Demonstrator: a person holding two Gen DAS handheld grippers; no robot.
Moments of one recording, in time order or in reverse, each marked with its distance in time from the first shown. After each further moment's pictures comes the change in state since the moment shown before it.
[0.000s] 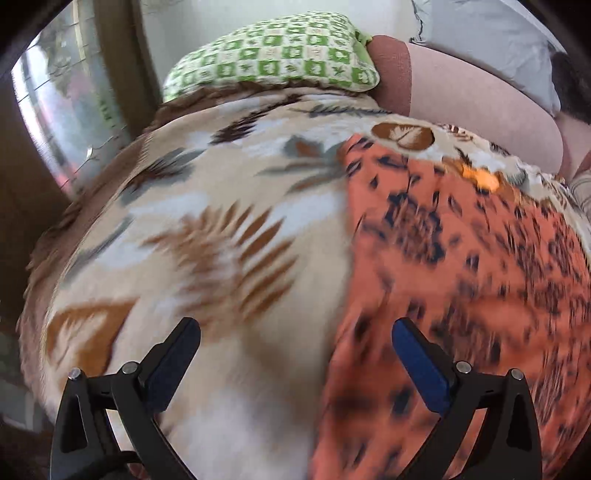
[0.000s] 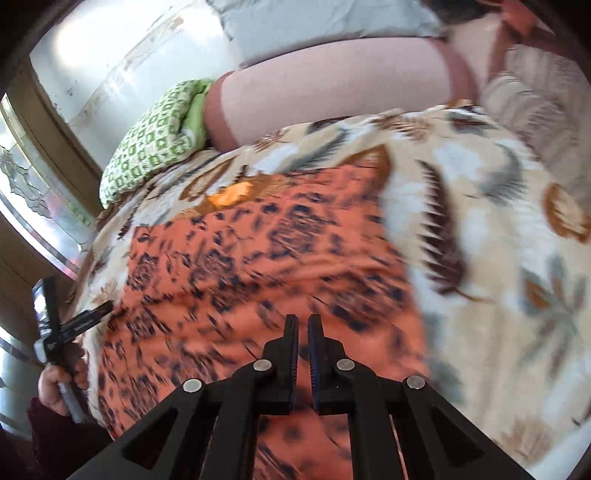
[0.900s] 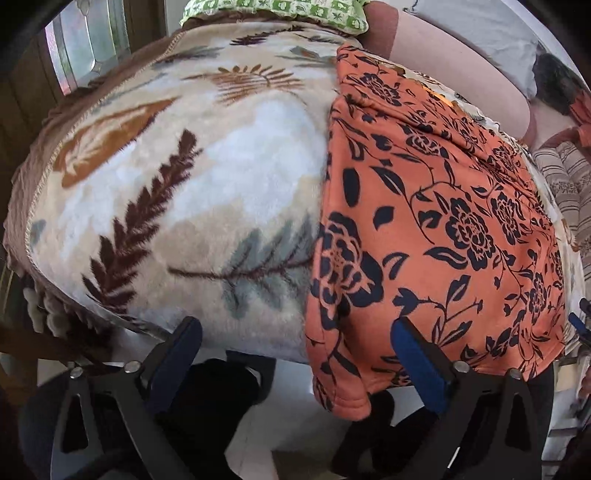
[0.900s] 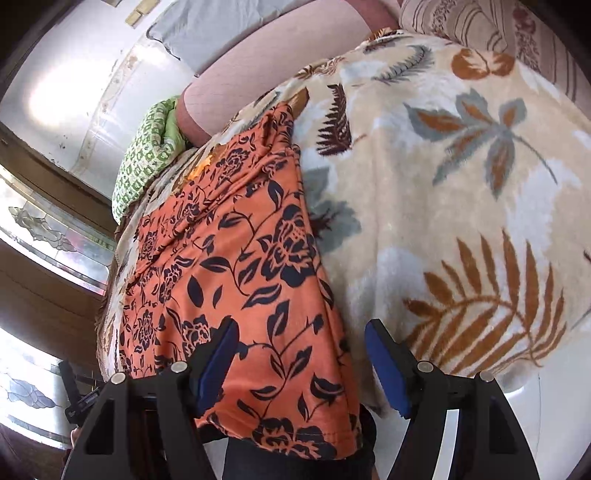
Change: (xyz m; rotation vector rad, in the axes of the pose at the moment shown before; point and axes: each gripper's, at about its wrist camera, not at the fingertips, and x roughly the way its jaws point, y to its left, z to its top) left arm -0.061 0.035 -0.150 -0.067 0.212 -0.199; right arm -0.028 -0.108 -0.120 0.242 0.059 0.166
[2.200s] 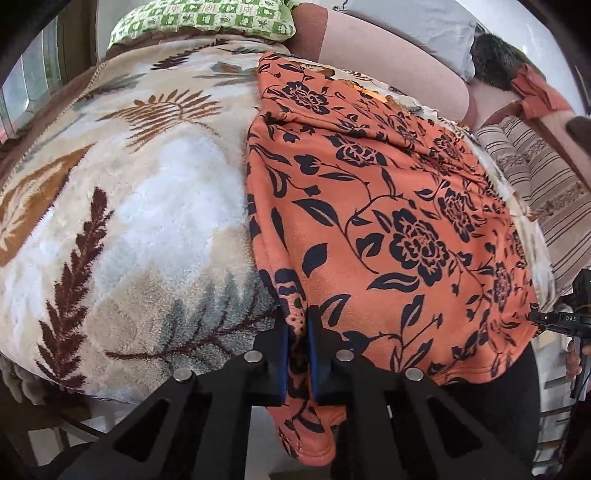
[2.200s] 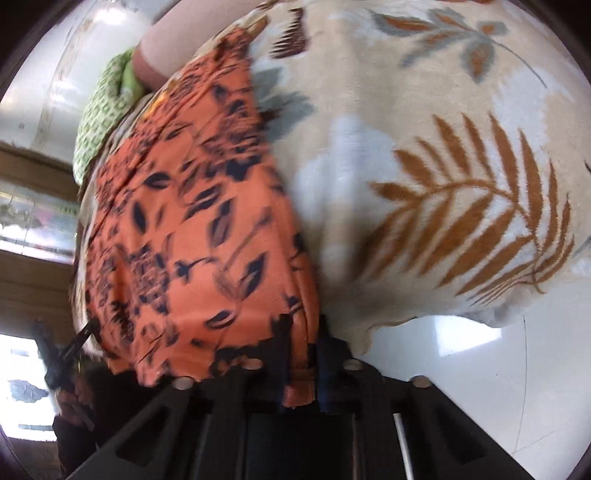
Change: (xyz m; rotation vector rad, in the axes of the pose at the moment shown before) left arm 0.008 -0.022 0.031 0.167 -0.036 -0.211; right arm 0.026 -0.006 -0.033 0.029 0.257 -0.110
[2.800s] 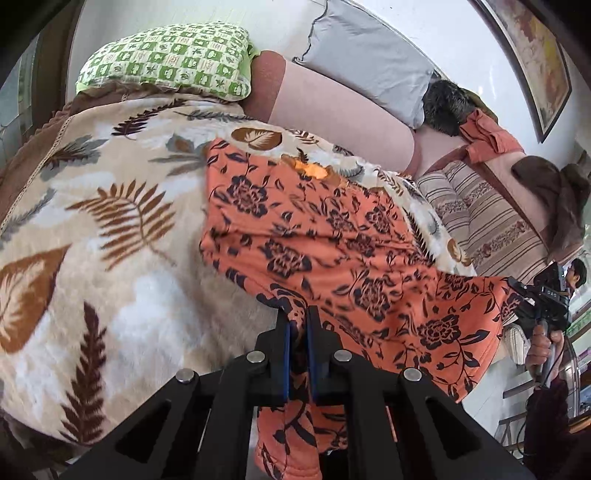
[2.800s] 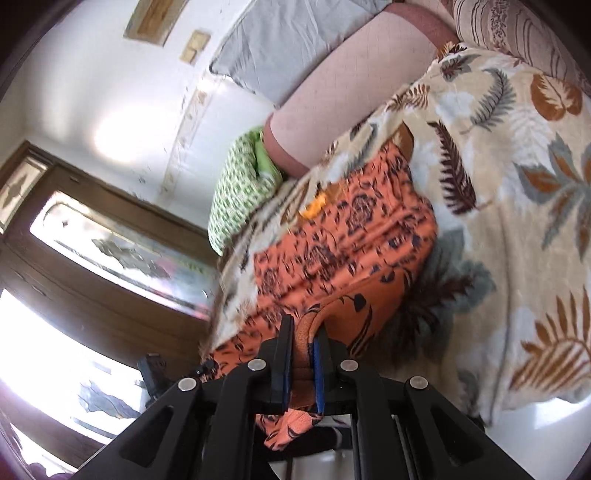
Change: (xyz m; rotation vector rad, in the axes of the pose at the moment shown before) left arm -0.068 -0.012 0.075 0.016 -0.130 -0.216; right arm -0.105 0.073 0.053 -0.018 -0.318 0.497
